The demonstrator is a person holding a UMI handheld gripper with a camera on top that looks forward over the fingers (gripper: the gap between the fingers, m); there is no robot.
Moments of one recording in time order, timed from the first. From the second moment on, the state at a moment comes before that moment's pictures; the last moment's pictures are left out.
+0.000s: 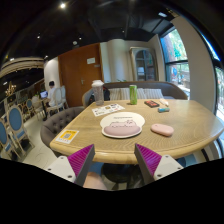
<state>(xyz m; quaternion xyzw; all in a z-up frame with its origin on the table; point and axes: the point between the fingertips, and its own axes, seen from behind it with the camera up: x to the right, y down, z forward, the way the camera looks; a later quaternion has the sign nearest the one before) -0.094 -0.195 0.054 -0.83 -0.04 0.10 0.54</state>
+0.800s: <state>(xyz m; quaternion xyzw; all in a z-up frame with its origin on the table) 0.124 -0.075 0.000 -0.85 -0.02 -0.06 0.52</state>
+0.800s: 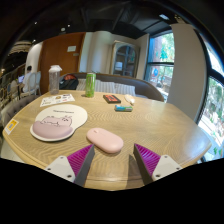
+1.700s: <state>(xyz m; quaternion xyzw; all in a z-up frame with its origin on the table) 0.106 0.013 0.079 -0.84 0.08 -0.02 0.53</state>
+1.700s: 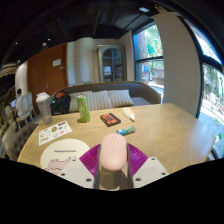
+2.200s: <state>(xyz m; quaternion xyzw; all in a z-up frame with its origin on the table) -0.085 0.071 -0.008 -0.89 0.00 0.00 0.45</state>
